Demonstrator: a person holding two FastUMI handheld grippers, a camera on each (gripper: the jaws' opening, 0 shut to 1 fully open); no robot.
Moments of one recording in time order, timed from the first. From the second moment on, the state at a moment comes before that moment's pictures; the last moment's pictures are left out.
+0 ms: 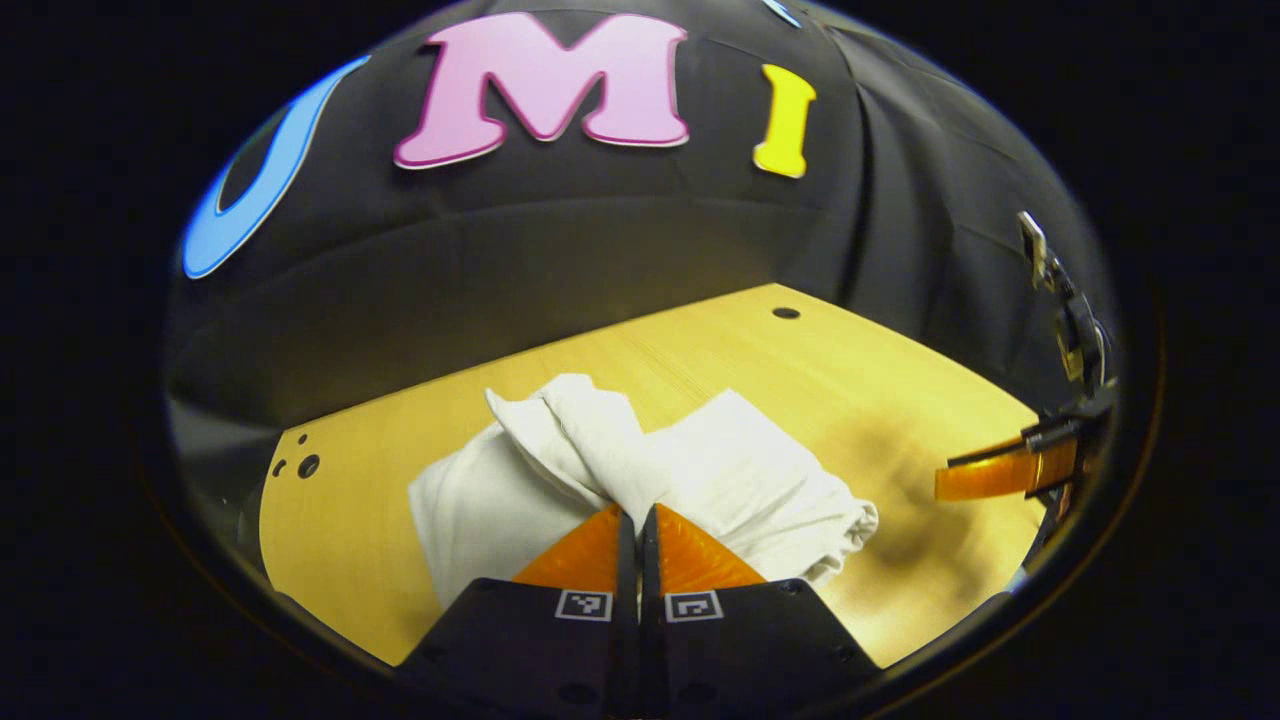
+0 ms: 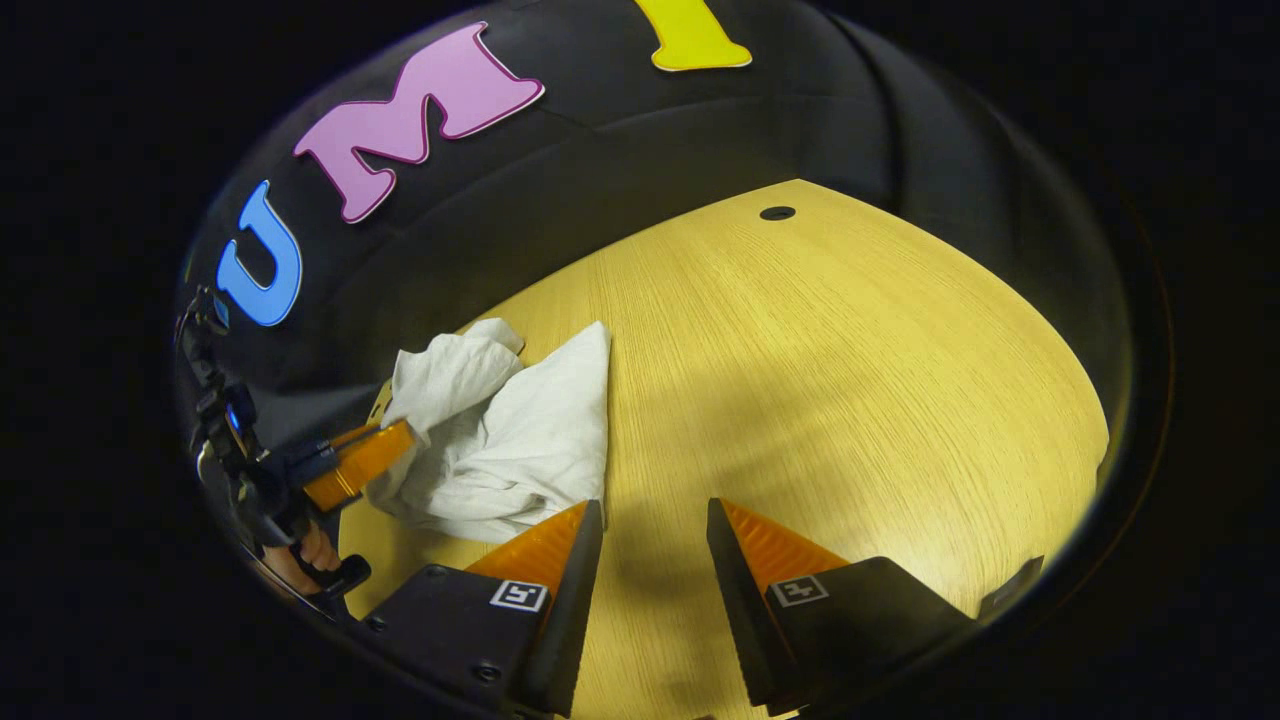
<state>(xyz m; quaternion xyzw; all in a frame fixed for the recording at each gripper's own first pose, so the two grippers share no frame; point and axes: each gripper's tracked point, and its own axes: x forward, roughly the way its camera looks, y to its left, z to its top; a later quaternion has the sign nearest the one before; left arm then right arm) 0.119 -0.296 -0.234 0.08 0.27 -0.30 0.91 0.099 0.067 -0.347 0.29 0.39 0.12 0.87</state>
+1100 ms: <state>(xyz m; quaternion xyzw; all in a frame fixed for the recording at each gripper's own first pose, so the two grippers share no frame) 0.062 -0.304 -0.267 0.09 0.33 -0.32 0.88 0.102 0.076 -0.315 0.27 0.38 0.14 0.88</state>
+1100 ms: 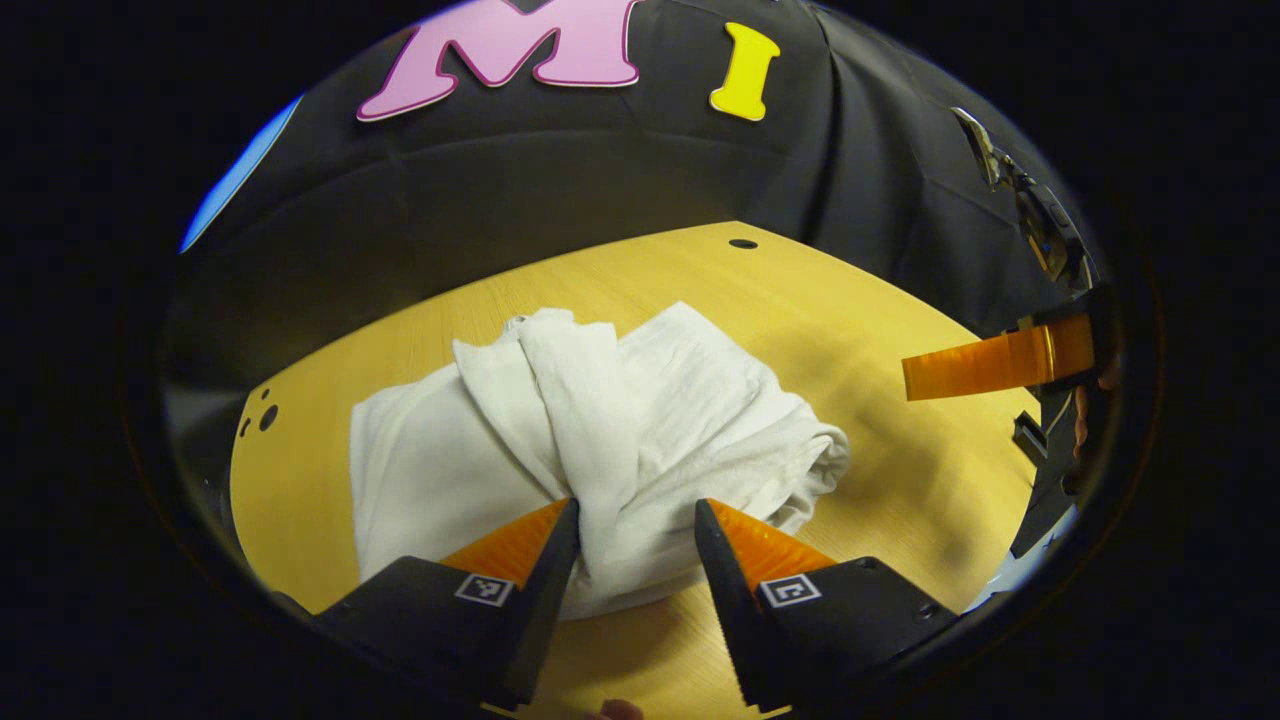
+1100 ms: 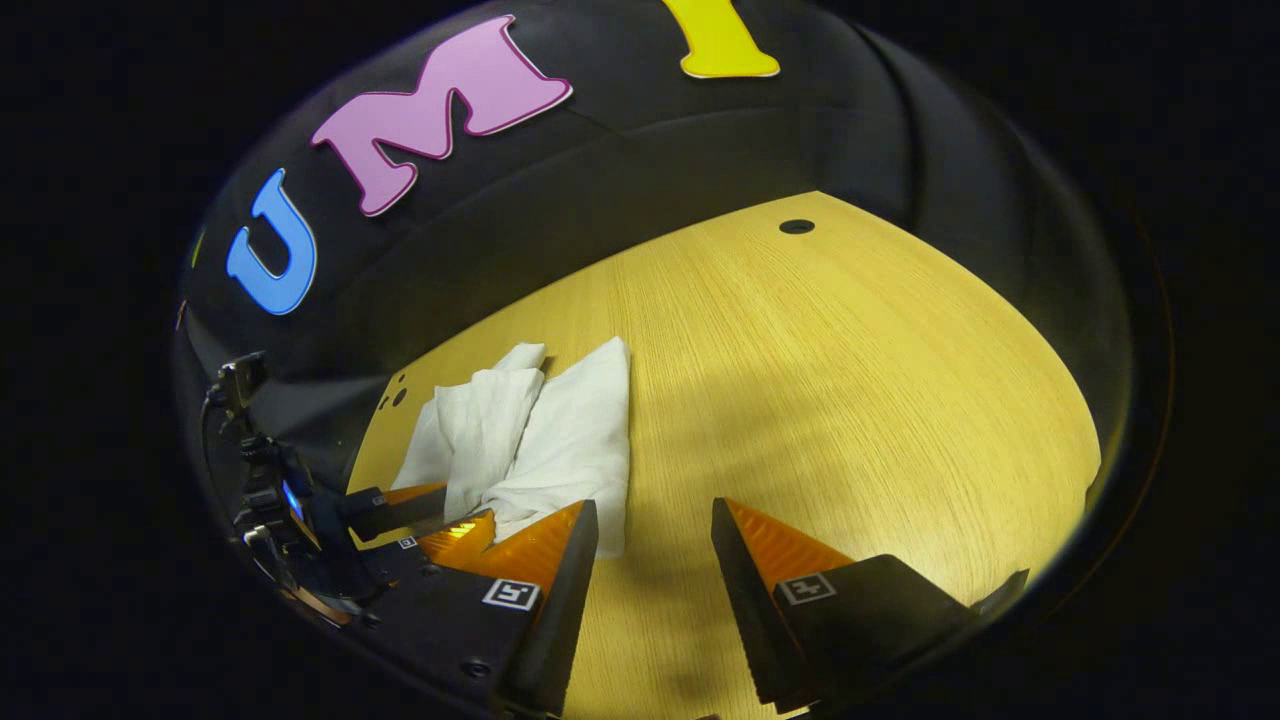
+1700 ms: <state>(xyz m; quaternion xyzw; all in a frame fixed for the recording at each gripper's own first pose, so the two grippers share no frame) 0.026 -0.229 -0.192 -0.02 0.32 -0.18 0.93 0.095 0.071 -0.287 0.24 0.36 0.19 0.88</state>
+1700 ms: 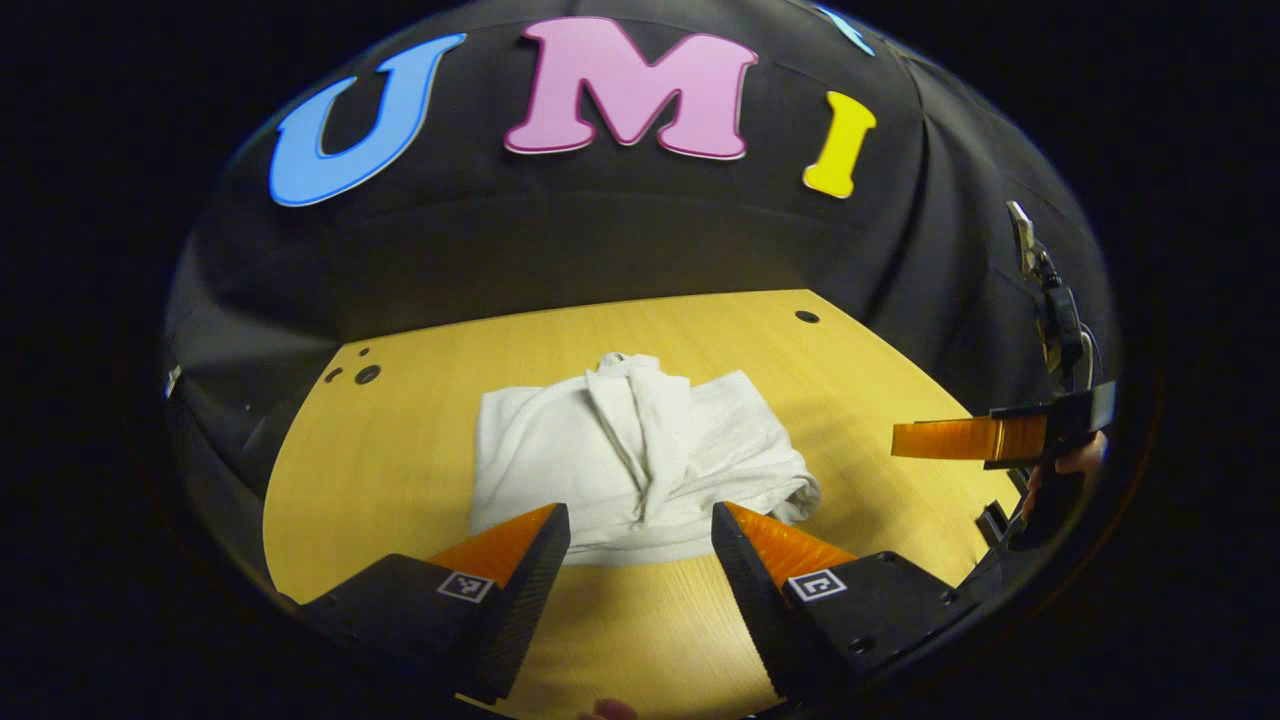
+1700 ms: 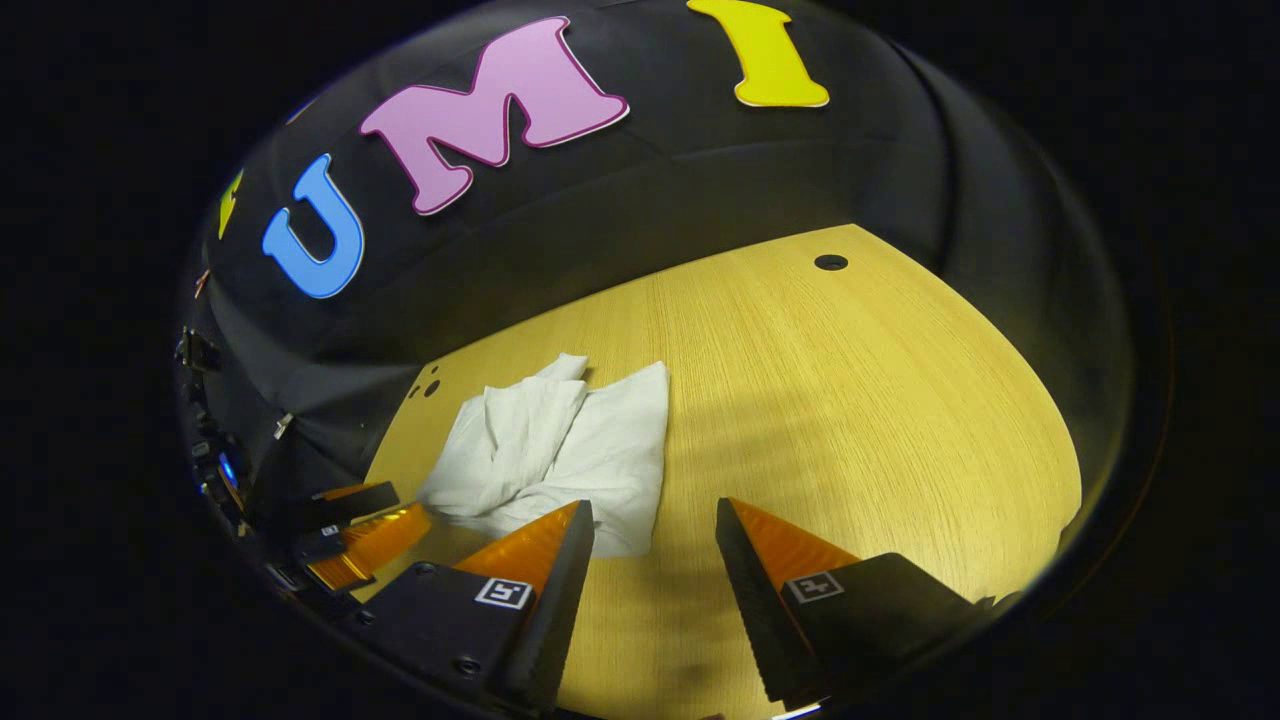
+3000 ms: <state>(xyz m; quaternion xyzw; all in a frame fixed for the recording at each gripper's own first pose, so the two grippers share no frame) -0.060 -0.146 -0.162 -0.10 0.30 -0.10 0.94 0.043 0.074 -0.229 0.20 0.32 0.19 0.90</state>
